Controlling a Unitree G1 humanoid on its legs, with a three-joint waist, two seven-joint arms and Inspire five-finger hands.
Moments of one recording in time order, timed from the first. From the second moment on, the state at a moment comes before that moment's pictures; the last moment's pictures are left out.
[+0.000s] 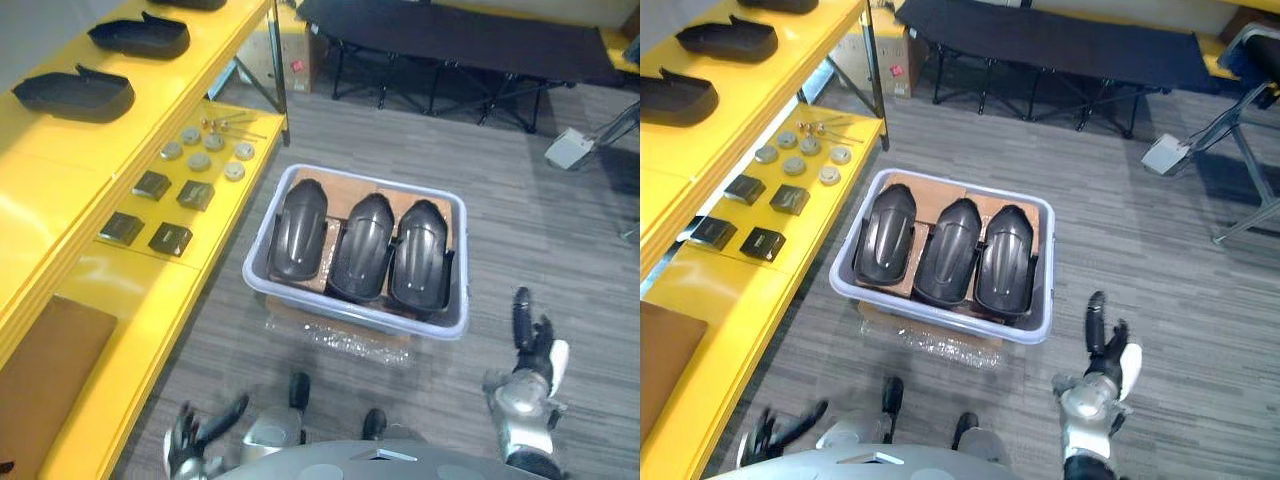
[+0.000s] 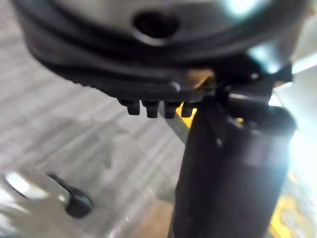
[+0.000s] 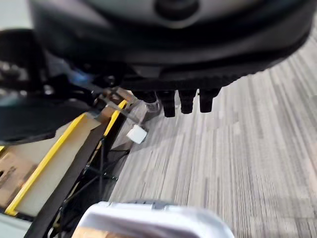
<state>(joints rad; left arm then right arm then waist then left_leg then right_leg) 0.37 0.04 0.15 0.59 -0.26 -0.20 0.14 0.03 -0.20 -0.36 0.53 -0.04 -0.01 -0.47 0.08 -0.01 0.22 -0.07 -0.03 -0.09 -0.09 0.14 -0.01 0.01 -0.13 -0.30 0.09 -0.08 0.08</state>
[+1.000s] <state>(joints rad) 0.20 0.14 -0.08 0.47 -0.32 -0.29 0.18 -0.53 -0.60 -0.06 0.70 -0.23 0.18 -0.28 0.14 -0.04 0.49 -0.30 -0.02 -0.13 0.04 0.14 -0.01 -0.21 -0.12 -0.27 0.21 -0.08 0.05</state>
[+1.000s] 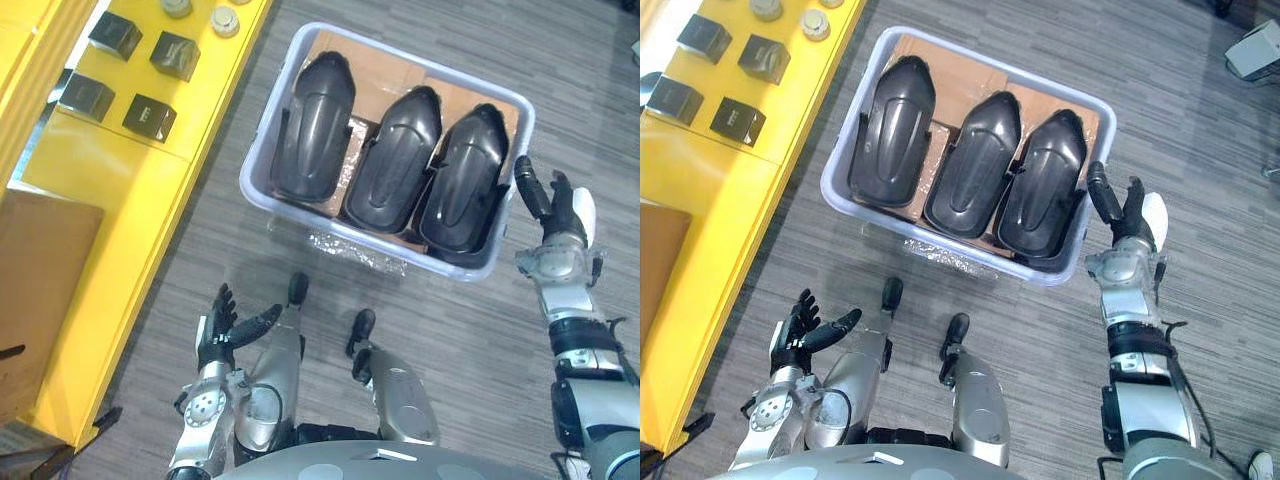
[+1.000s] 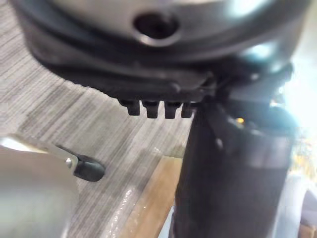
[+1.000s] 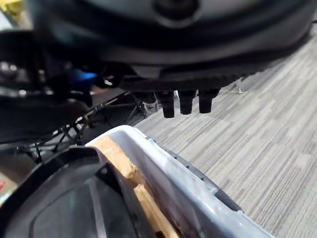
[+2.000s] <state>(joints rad) 0.19 0.16 -0.15 0.46 -0.40 -0.31 0.22 -0.69 -0.74 0.22 0.77 -0.77 0.38 -0.01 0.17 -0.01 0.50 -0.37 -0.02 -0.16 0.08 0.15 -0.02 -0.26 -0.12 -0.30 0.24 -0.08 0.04</state>
